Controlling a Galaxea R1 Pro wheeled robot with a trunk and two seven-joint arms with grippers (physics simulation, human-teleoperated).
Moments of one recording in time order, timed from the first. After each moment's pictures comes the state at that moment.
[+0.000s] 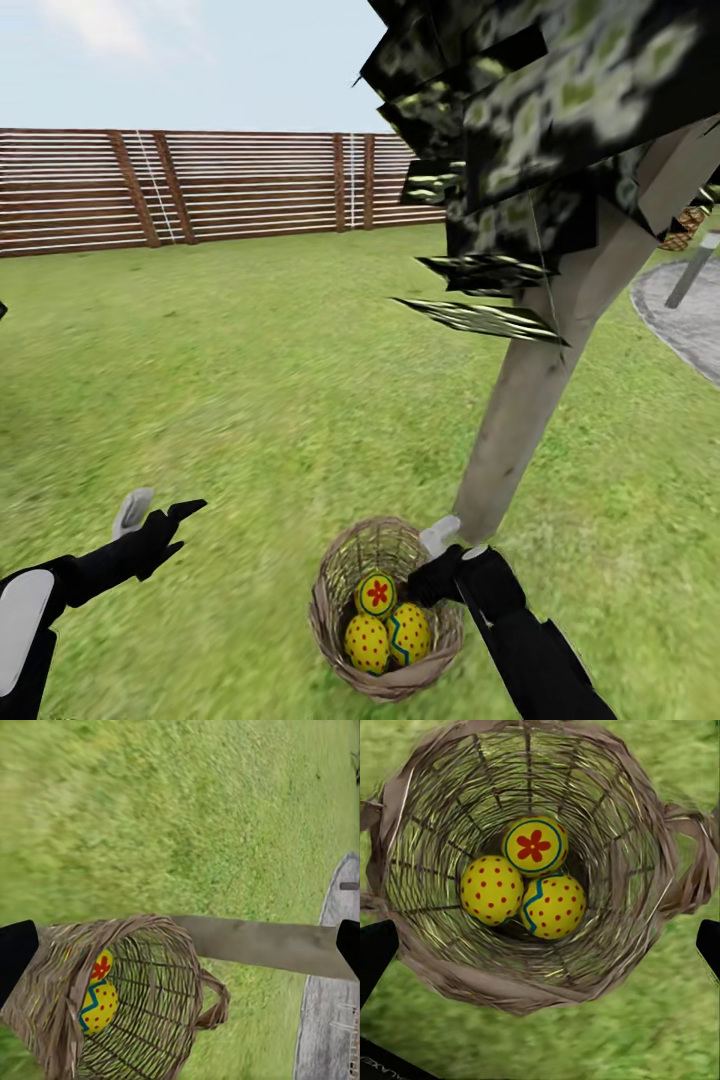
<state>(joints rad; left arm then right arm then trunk) -0.31 0.14 0.42 -1.44 1.15 1.00 0.17 -0.35 0.03 0.27 -1.42 0.40 1.00 0.43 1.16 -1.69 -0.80</state>
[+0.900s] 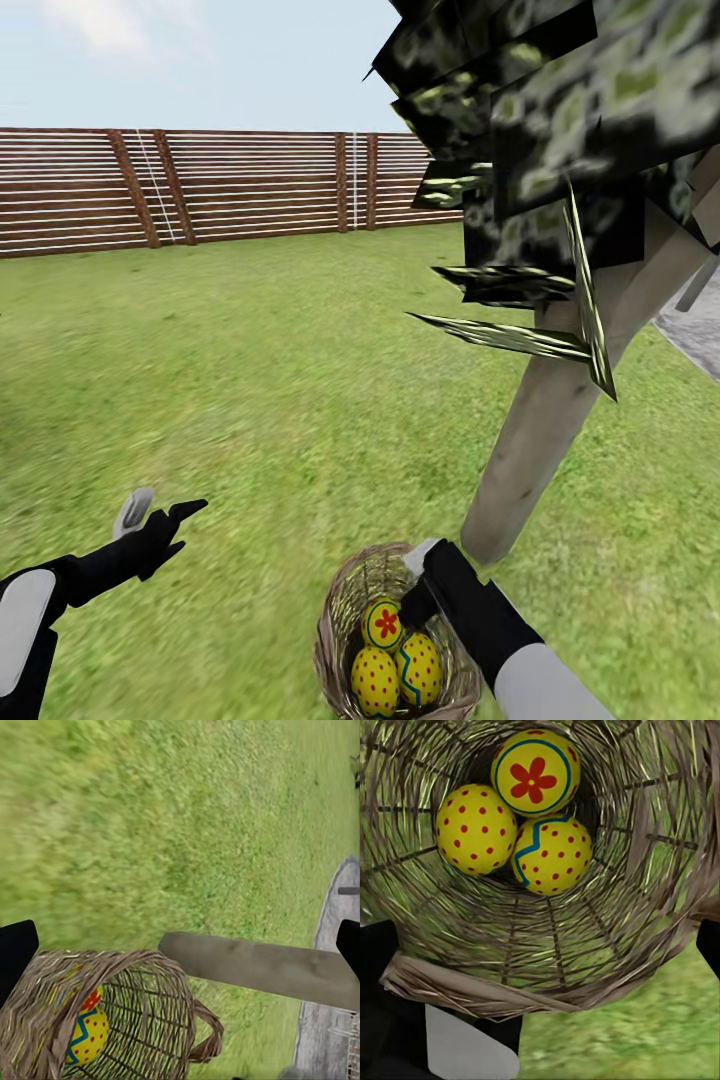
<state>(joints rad) -0.31 0.14 0.42 -1.44 1.15 1.01 0.16 -0.58 0.12 0.28 -0.81 0.49 0.96 0.42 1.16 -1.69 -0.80</state>
